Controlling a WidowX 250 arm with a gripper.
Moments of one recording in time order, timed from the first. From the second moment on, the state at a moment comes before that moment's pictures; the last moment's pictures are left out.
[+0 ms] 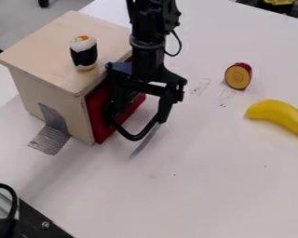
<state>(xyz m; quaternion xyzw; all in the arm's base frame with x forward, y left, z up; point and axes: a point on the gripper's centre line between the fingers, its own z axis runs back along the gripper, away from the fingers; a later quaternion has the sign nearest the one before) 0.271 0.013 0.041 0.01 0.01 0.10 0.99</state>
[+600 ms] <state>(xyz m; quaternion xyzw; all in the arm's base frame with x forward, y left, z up) 0.269 -0.068 0.063 0.01 0.01 -0.01 1.00</state>
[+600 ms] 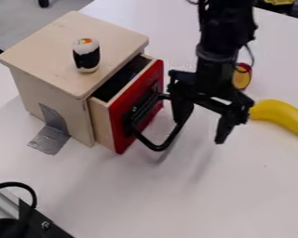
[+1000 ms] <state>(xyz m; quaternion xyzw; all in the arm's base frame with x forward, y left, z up) 0.261 -0.060 0.093 0.04 -0.02 0.08 1.00</state>
